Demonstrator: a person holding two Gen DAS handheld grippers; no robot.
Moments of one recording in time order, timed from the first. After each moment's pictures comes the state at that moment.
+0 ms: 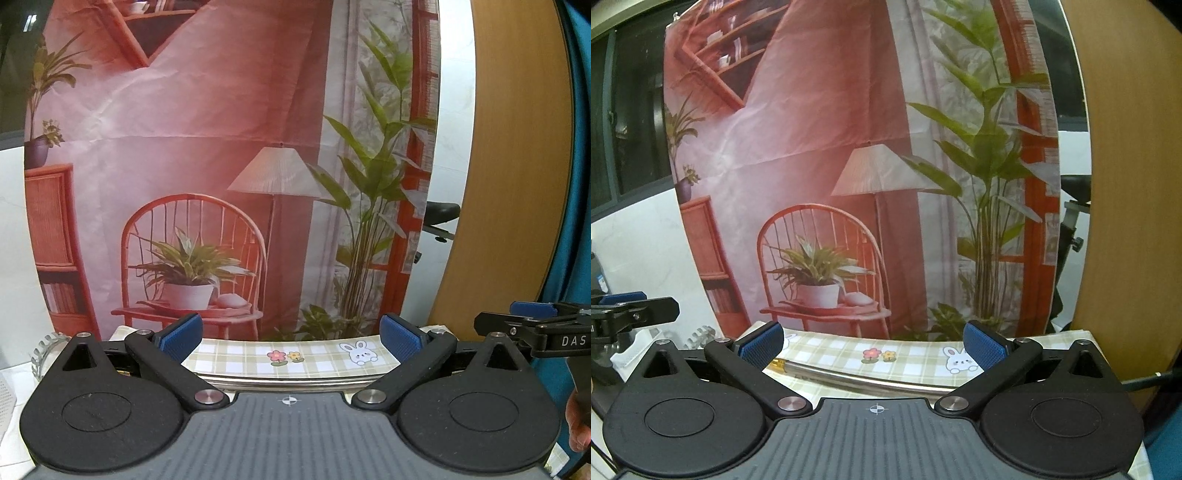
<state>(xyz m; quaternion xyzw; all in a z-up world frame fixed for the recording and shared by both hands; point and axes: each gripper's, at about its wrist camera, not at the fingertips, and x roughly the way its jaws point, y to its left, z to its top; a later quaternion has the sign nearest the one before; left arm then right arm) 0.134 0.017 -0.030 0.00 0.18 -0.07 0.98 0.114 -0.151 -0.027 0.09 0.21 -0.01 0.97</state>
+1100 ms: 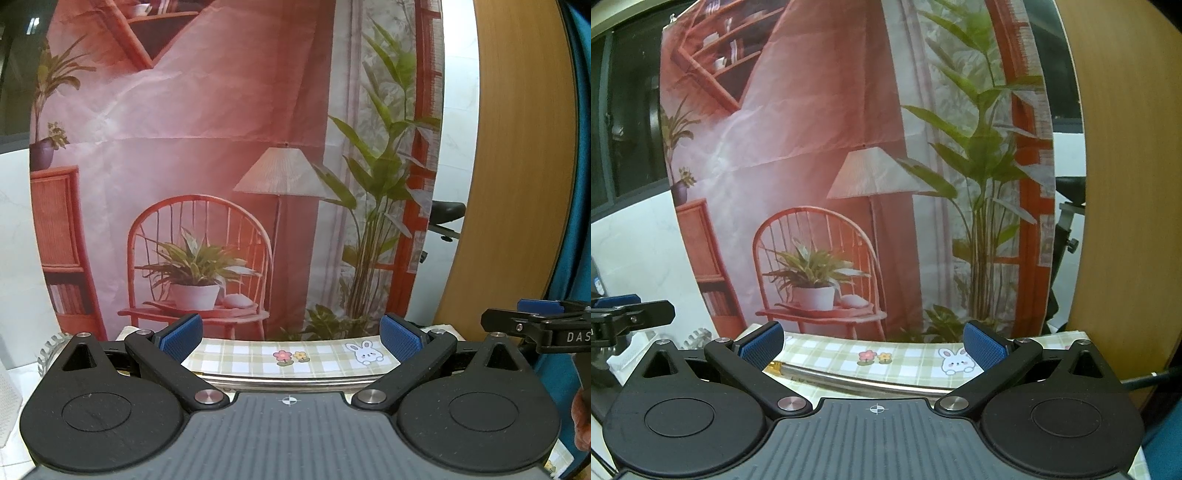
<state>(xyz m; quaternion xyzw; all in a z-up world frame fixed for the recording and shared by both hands) 0.134 0.021 -0.028 0.00 0.17 -0.06 0.98 0.112 -0.153 -0.026 0.09 0.20 -0.02 0.98</state>
